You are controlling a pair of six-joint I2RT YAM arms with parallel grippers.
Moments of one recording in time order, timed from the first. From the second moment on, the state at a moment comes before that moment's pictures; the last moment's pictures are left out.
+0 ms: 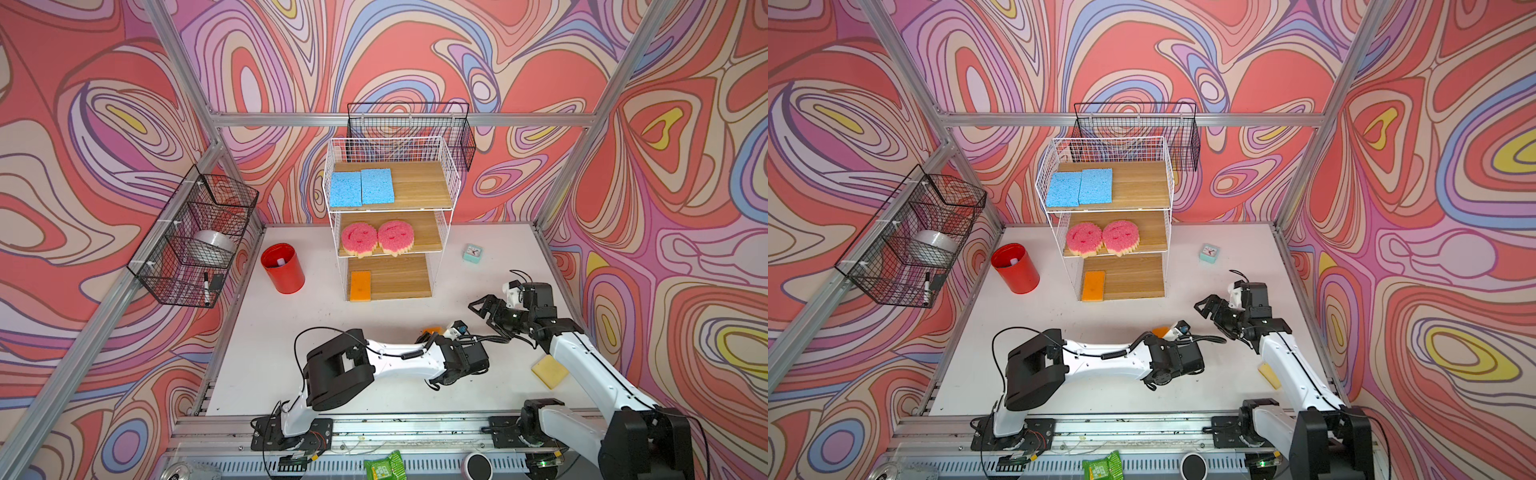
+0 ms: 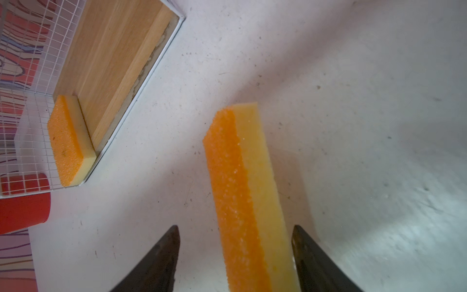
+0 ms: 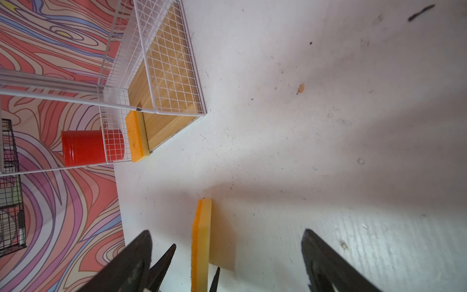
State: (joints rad) left arm -1.30 2.06 1.48 -0.83 -0.66 -0.54; right arm 0.02 1.10 0.62 -0.41 -0.53 0.65
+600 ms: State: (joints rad) left arm -1.16 1.70 1.18 -0.57 -0.32 -0.56; right arm 0.02 1.06 0.62 -0.51 -0.46 0.63
